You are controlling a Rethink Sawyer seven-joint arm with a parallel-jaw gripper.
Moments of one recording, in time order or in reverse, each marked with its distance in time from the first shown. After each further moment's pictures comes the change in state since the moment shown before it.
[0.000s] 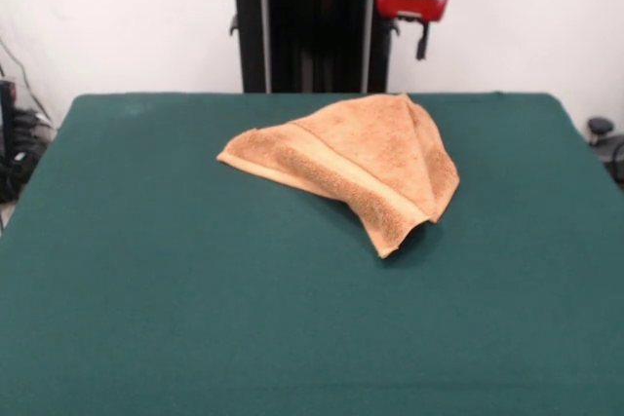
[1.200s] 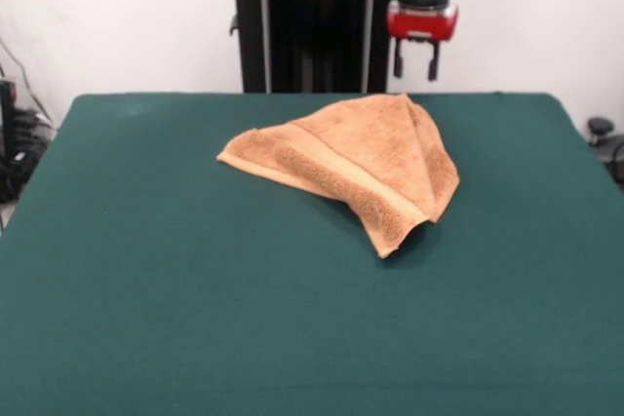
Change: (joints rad) arm 0.035 0.103 0.001 -0.056 -0.057 -0.153 0.107
